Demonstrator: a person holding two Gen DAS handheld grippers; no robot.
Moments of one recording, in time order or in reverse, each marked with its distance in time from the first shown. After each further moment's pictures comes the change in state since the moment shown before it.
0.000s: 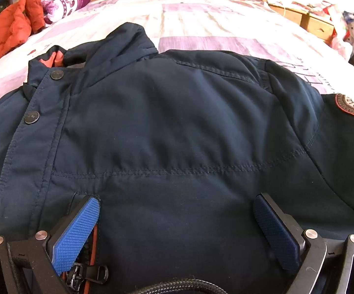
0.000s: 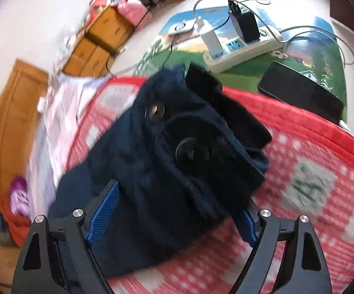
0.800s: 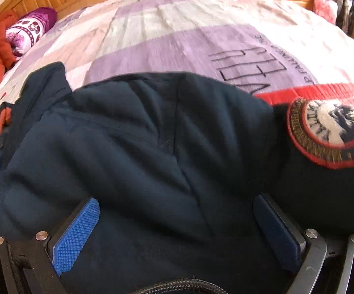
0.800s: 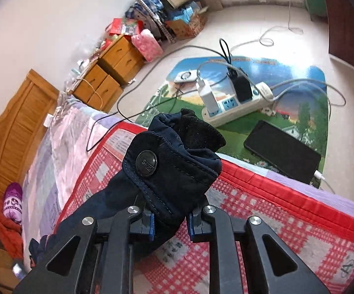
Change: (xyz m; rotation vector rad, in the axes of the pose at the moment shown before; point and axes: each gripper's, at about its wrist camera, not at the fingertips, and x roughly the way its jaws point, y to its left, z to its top) left arm 0.038 -0.107 0.054 0.182 0.047 0.050; right arm -0.073 0.013 0.019 -0.174 -0.198 -0.043
